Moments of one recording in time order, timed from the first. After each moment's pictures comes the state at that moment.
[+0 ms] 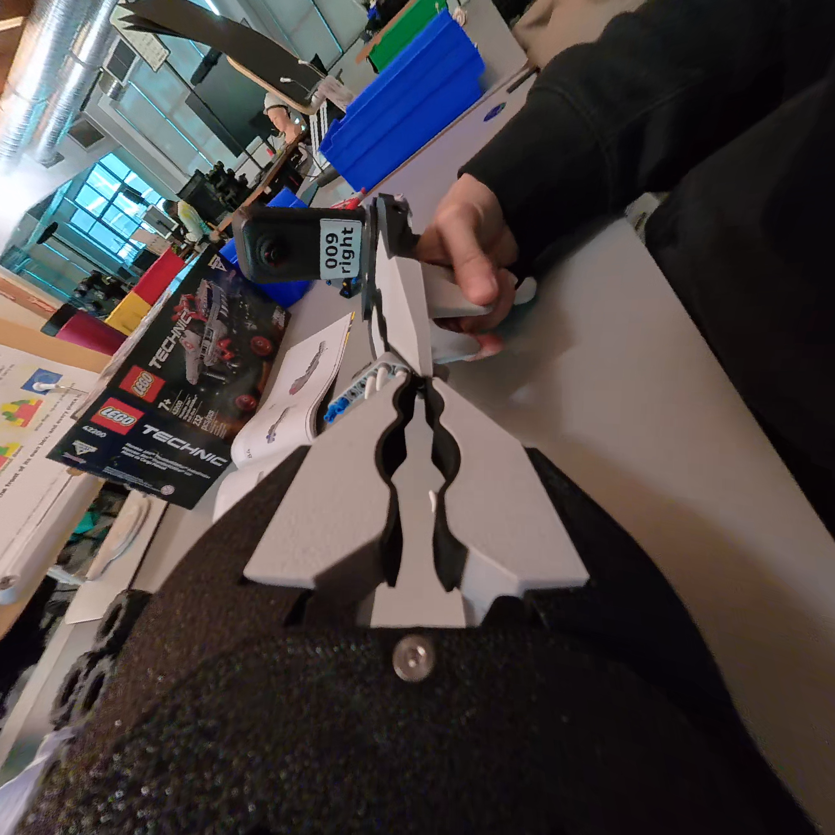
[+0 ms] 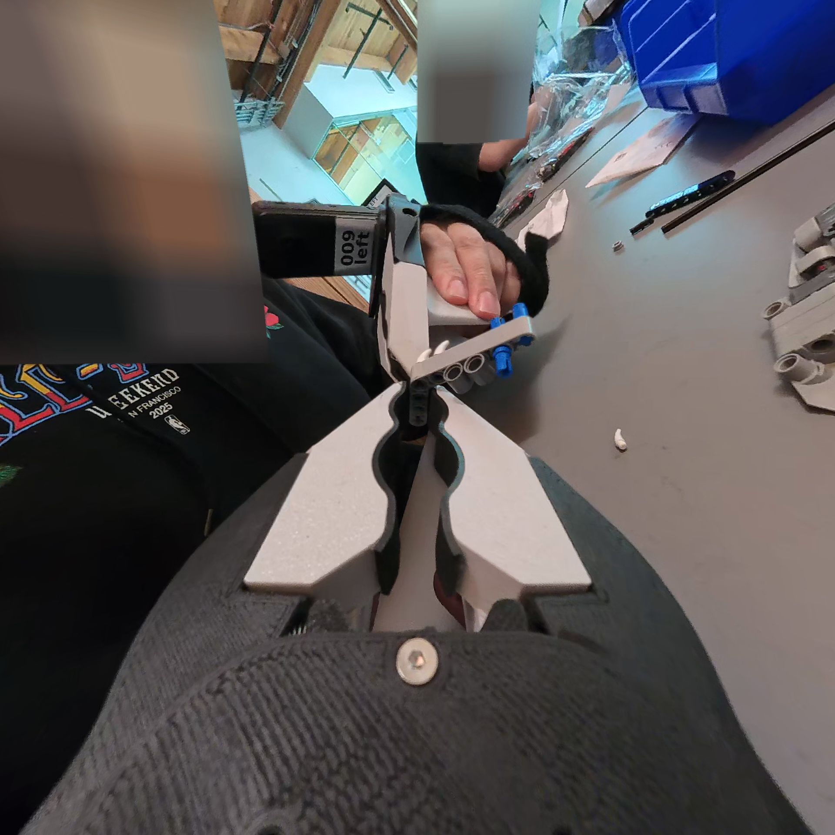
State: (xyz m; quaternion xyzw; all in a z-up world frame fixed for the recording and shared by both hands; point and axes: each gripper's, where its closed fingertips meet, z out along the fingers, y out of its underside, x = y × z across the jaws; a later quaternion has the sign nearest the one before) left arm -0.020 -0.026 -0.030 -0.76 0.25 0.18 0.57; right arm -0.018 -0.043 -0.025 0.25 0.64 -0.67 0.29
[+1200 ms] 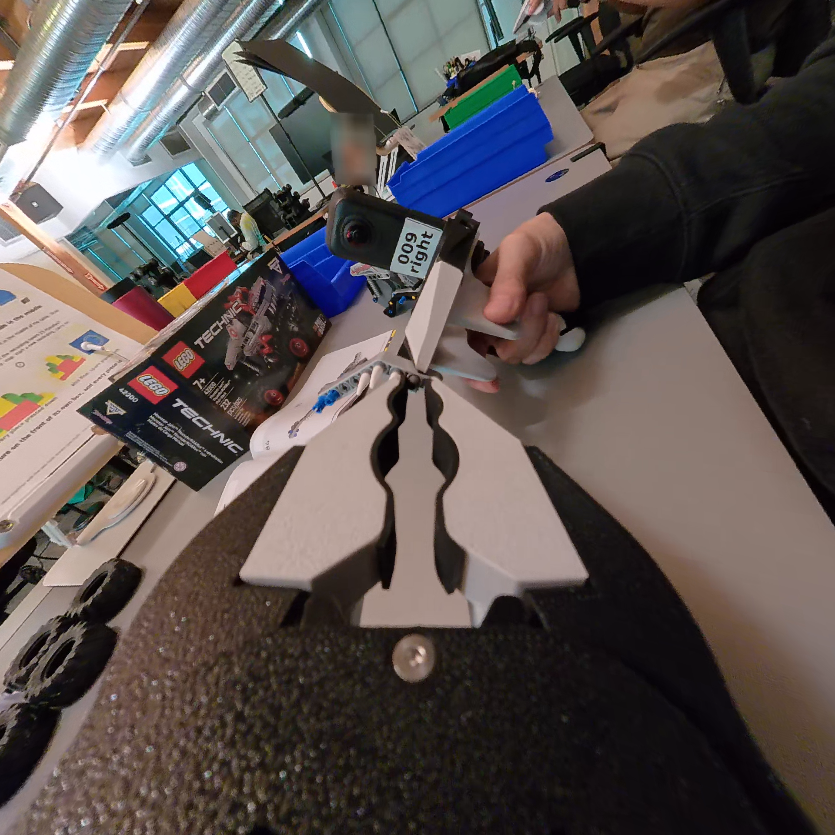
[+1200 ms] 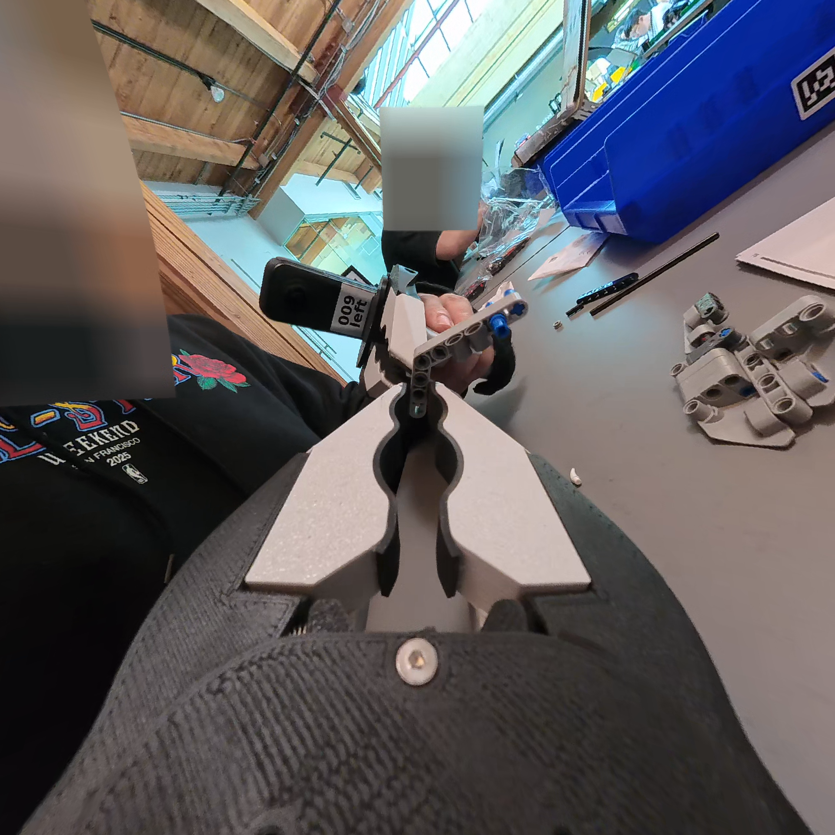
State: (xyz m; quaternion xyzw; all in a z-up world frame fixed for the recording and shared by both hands) left arm -0.039 -0.026 -0.016 -0.73 0.17 0.18 0.64; right arm -0.041 -0.032 -0.012 0.29 0.59 -0.72 0.21
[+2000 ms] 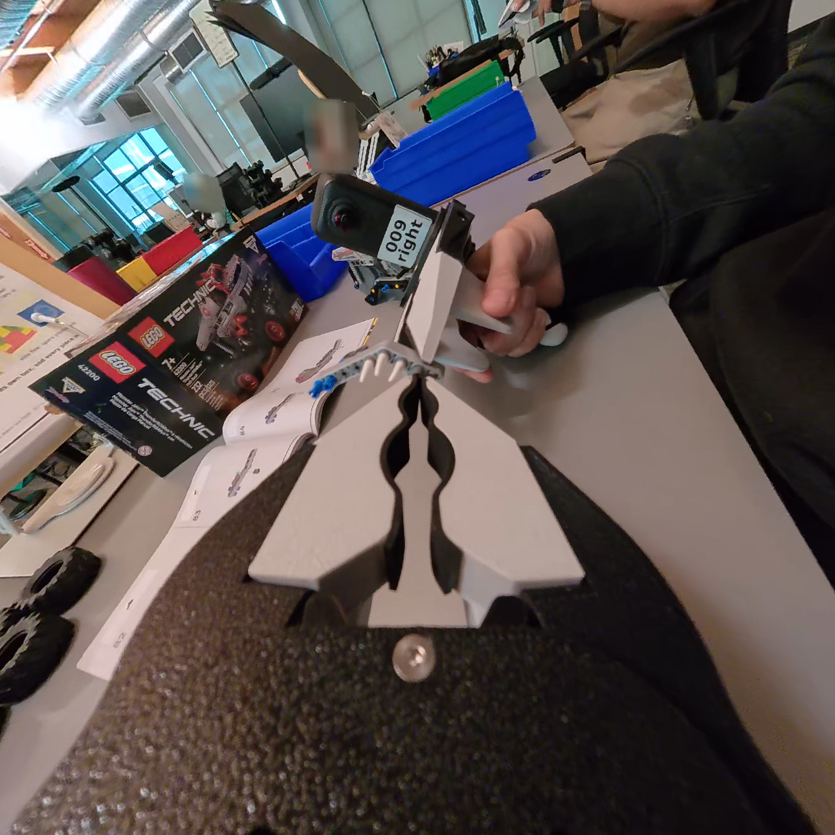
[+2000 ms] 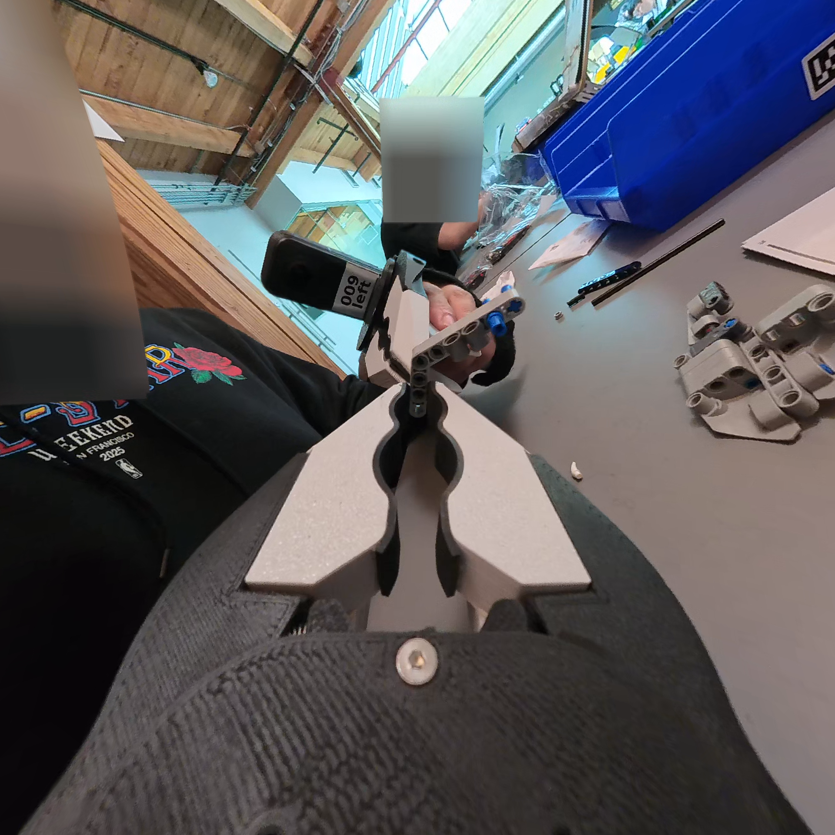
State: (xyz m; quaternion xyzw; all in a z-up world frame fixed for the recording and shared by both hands) left arm -0.040 -0.031 -0.020 -0.75 0.16 0.13 0.63; right arm -0.040 -0.034 -0.015 0.29 0.60 -0.71 0.21
